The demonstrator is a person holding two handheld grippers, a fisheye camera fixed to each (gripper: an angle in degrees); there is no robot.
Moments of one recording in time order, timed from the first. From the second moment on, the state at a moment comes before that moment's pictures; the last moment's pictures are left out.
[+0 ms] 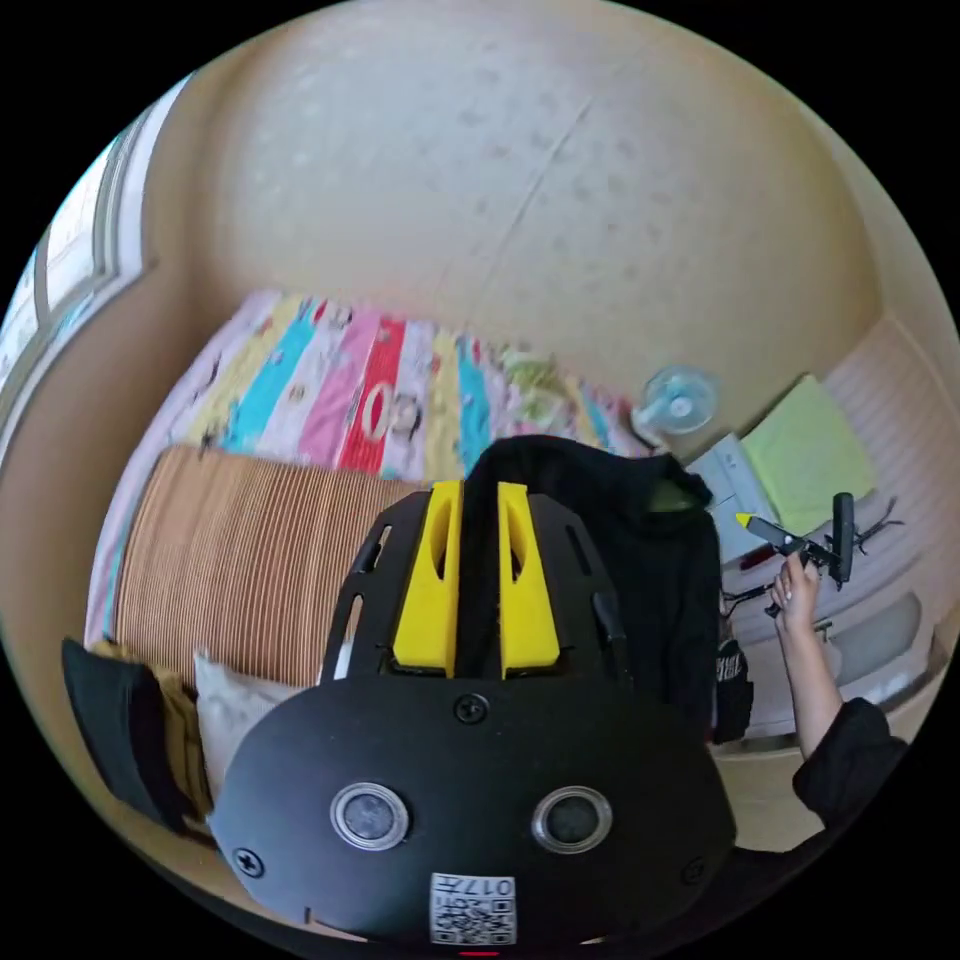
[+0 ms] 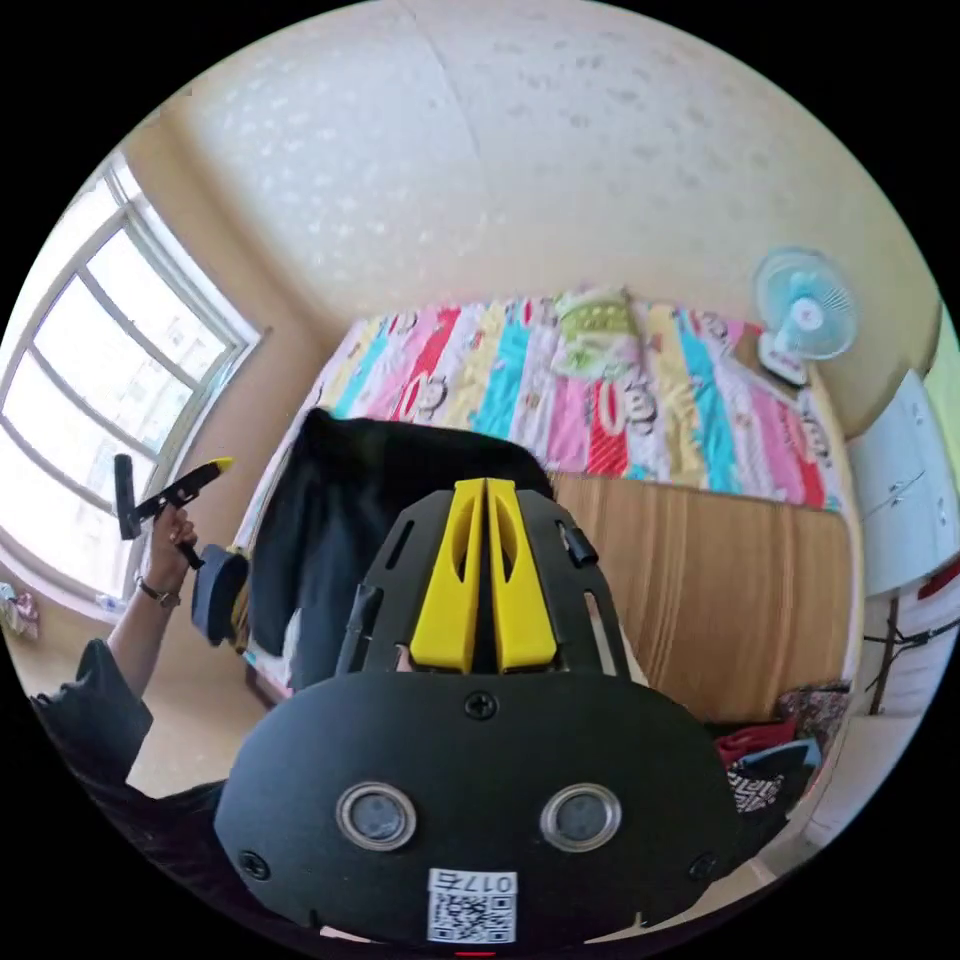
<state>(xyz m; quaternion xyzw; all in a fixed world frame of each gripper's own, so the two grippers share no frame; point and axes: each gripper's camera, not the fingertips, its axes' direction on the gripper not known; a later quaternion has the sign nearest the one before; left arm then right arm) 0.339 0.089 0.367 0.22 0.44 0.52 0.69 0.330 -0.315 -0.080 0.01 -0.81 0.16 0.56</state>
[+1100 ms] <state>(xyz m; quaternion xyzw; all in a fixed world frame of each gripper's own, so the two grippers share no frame) 0.210 -0.070 0.619 -0.05 0.23 0.62 0.75 0.118 -0.105 0.136 -0.35 -0.74 0.16 0.55</state>
